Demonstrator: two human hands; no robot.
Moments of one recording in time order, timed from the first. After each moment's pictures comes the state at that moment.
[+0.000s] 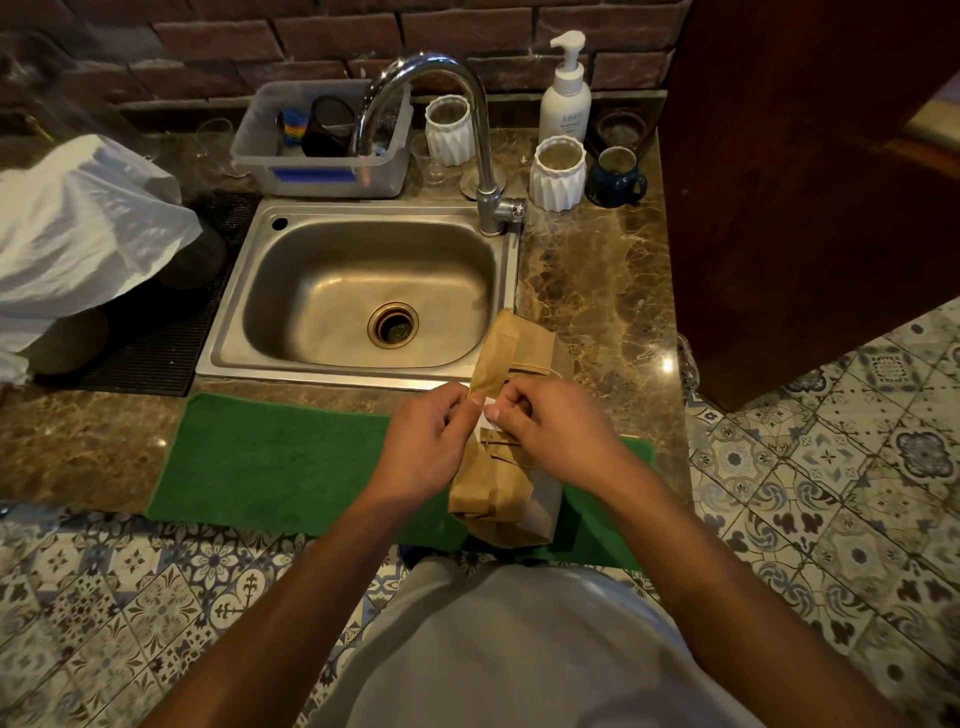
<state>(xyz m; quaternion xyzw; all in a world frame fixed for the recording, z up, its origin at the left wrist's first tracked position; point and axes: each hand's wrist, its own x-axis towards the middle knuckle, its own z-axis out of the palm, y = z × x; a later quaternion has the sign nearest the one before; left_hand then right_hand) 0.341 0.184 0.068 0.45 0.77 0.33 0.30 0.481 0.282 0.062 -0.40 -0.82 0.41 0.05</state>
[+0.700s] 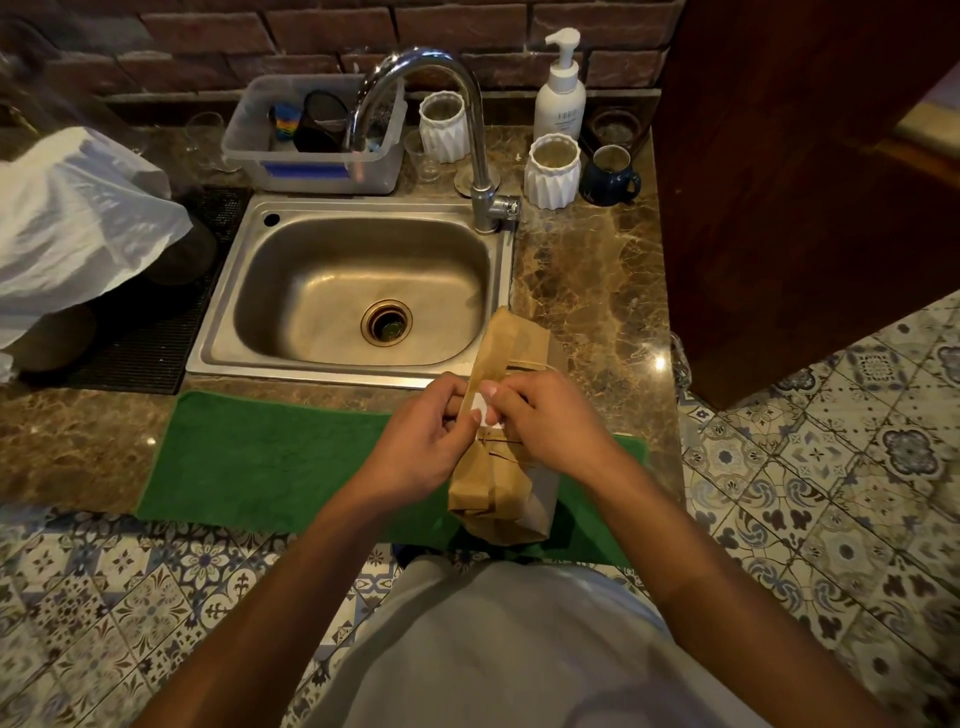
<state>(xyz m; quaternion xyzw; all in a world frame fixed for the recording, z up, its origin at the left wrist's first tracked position) 0.337 0.181 0.075 0.47 0.71 0.34 0.40 0.476 0.286 0.054 -0.42 -0.77 0.47 0.08</state>
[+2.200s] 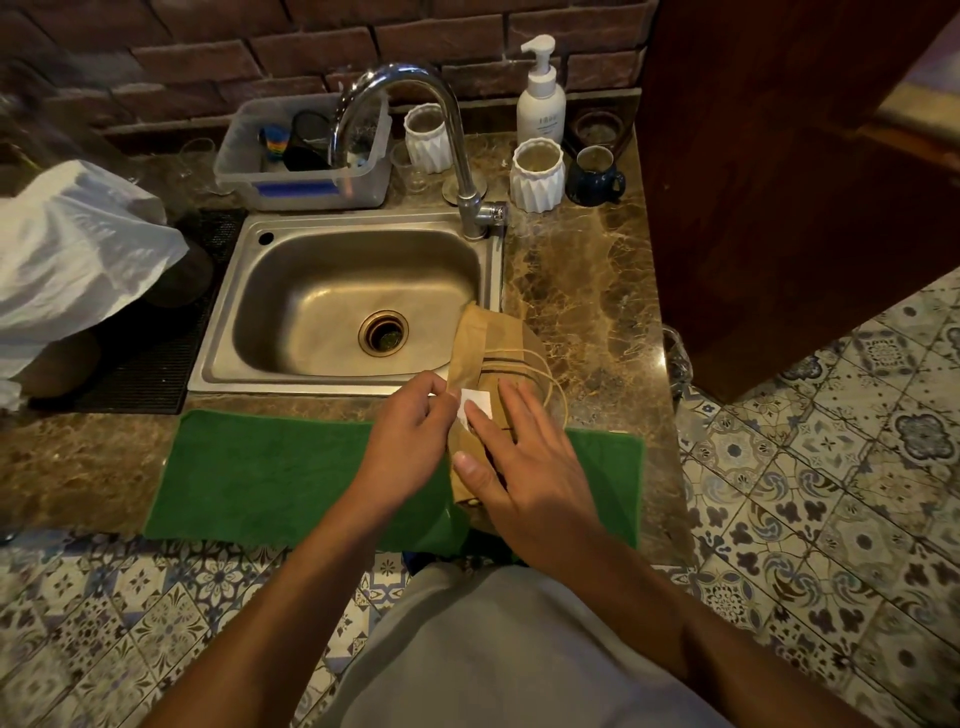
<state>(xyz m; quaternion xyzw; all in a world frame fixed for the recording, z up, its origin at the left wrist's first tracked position) 0.345 0.192 0.075 0.39 0.76 0.38 0.35 0.501 0.218 0.061 -0.40 -0.84 0.37 0.04</state>
